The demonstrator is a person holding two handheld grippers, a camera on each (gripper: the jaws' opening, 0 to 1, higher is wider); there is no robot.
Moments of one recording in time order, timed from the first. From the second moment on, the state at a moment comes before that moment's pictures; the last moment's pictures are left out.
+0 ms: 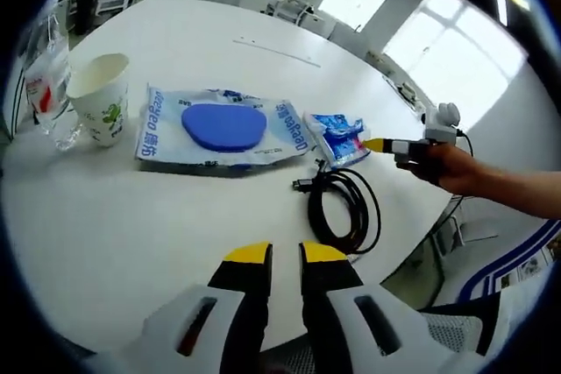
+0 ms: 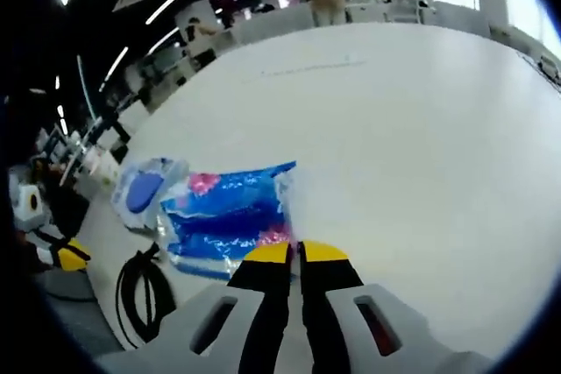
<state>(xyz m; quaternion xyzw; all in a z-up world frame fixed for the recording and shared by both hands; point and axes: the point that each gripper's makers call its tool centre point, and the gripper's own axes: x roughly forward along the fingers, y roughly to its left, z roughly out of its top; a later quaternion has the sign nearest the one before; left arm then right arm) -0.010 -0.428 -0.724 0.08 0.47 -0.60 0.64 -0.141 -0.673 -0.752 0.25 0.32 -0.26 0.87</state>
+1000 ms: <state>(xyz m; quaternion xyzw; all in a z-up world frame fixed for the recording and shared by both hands) 0.021 -0.405 -0.706 0.08 0.44 -0.60 0.66 -0.161 -0.662 -0.742 0.27 0.32 -0.32 0.85</state>
